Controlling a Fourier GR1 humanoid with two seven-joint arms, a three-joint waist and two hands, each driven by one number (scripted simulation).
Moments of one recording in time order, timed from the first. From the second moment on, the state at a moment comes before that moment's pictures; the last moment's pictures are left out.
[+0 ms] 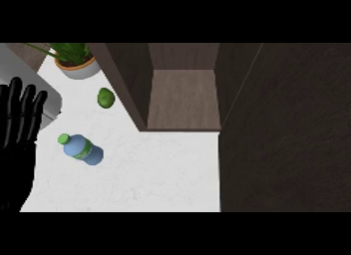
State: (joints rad) left arm 0.00 0.10 -0.02 -2.10 0.01 0.04 0.03; right arm -0.02 -0.06 0.02 -2.10 0.00 0.02 -0.01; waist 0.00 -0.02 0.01
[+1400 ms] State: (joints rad) left arm 0.25 0.51 0.24 -1.82 0.99 -0.74 0.27; right arm 0.48 -0.02 0.17 -2.29 -0.26 0.12 0.08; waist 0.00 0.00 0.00
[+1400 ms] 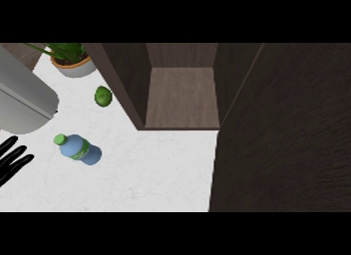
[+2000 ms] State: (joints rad) left arm 0.20 0.47 0.33 -1.66 0.96 -0.88 0.26; right arm 0.53 -0.01 0.23 -2.27 -0.21 0.14 0.00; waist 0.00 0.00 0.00
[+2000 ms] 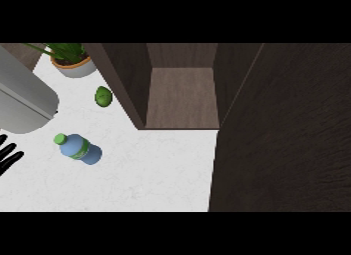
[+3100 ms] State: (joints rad) left arm -0.17 0.41 0.44 -1.08 0.34 -0.99 -0.09; right arm 0.61 -0.05 0.22 -2.26 -0.23 0.20 -0.12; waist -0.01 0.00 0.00
